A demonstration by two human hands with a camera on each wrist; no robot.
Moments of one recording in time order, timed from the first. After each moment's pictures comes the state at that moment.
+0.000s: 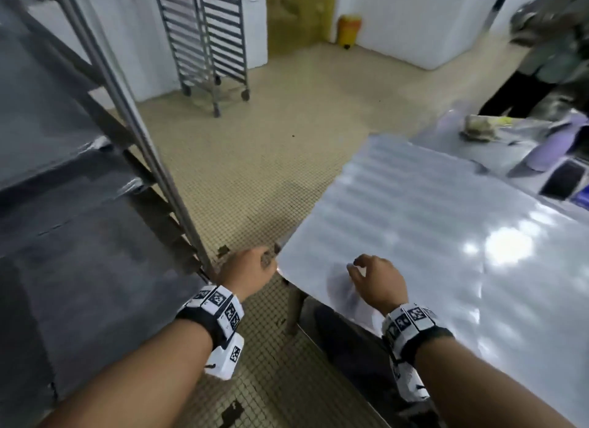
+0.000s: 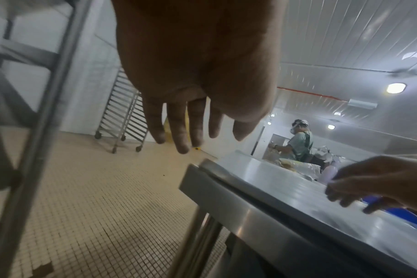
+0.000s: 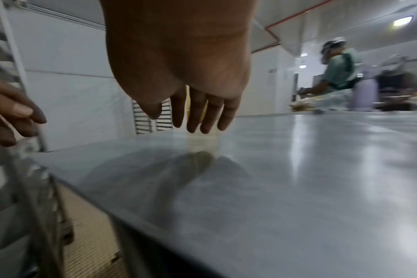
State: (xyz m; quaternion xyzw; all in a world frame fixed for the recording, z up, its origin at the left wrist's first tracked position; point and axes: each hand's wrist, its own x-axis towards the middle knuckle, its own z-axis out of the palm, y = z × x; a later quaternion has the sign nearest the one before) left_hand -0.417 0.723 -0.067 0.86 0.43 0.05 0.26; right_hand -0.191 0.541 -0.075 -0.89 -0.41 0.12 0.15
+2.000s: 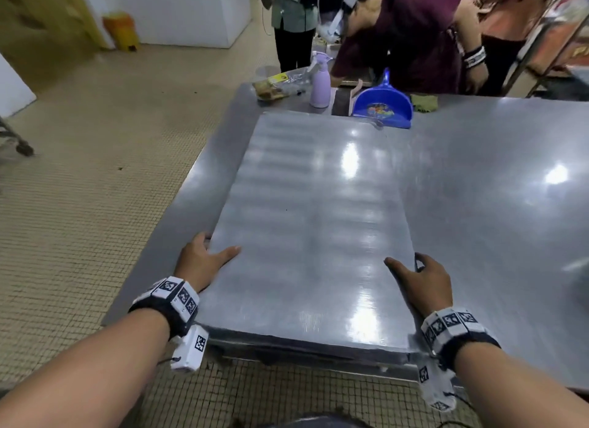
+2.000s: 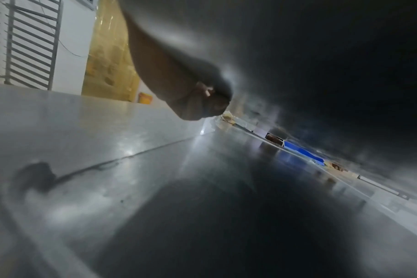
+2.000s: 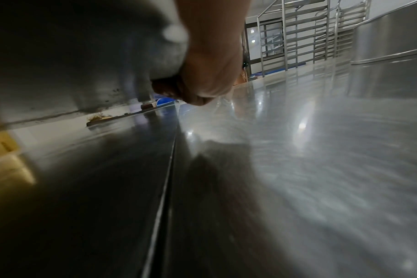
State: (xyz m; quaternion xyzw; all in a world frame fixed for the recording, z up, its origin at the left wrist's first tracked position) left_hand -0.169 0.641 -0.087 0.85 0.28 0.06 0.45; right_hand -0.106 0.216 -0.082 -0.90 0.13 -0.01 0.42
